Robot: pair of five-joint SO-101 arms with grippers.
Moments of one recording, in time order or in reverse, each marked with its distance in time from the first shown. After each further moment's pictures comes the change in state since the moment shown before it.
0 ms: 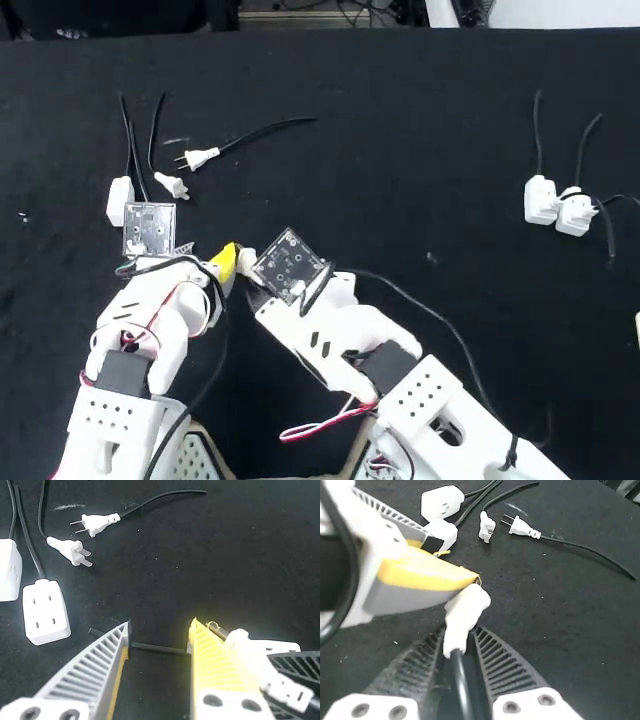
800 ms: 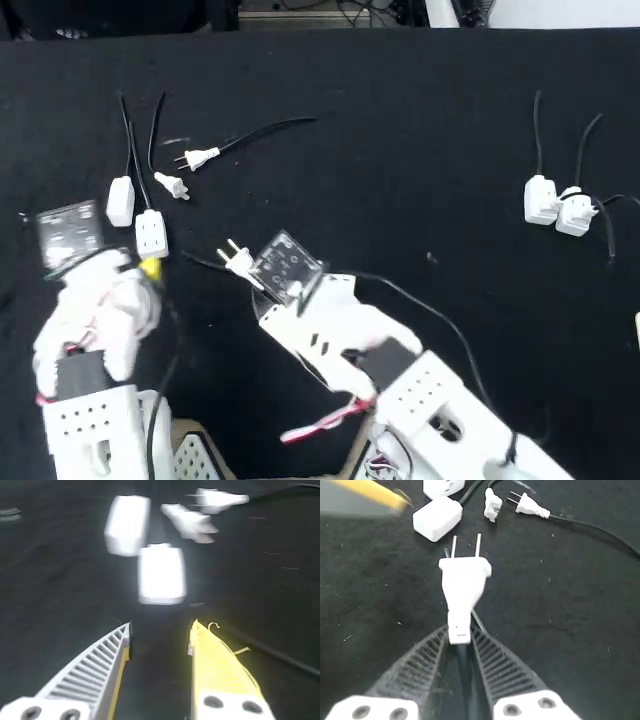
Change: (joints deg) left arm -26.1 0.3 -6.1 14.9 -6.5; right arm -0.1 5.6 -4.8 10.7 3.4
